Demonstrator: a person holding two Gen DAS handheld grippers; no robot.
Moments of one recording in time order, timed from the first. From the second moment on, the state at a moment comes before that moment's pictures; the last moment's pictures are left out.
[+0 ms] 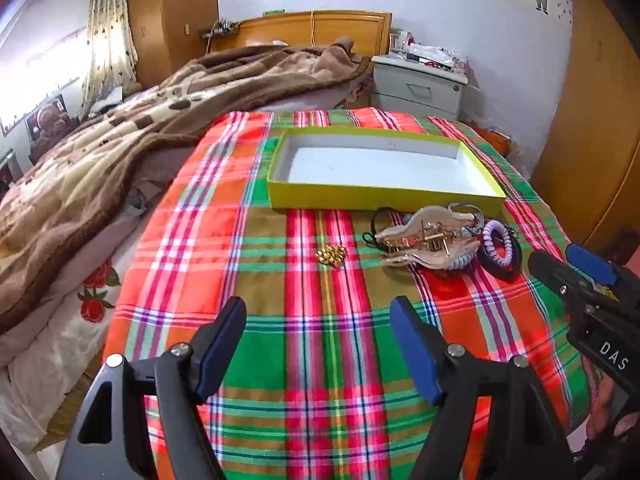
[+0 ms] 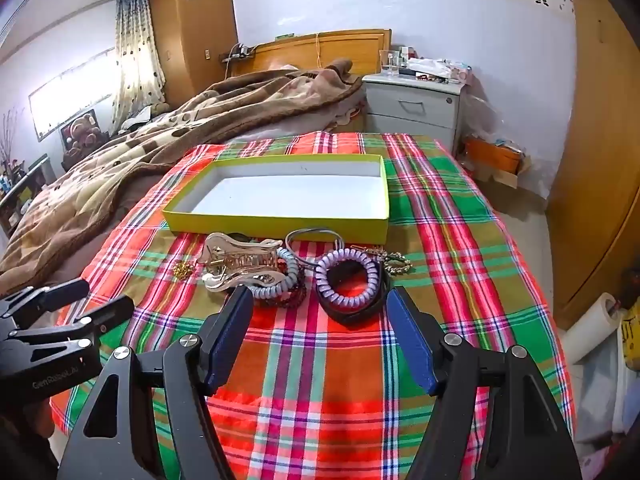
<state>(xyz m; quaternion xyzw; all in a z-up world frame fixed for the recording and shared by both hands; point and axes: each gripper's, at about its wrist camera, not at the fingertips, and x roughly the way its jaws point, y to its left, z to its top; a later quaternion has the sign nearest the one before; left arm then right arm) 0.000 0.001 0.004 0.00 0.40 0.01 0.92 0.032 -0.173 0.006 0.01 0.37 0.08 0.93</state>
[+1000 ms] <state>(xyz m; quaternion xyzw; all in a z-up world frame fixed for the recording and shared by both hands) 0.006 0.008 0.004 -0.01 0.40 0.02 0.91 0.033 -0.177 0.007 0.01 0.37 0.07 0.93</state>
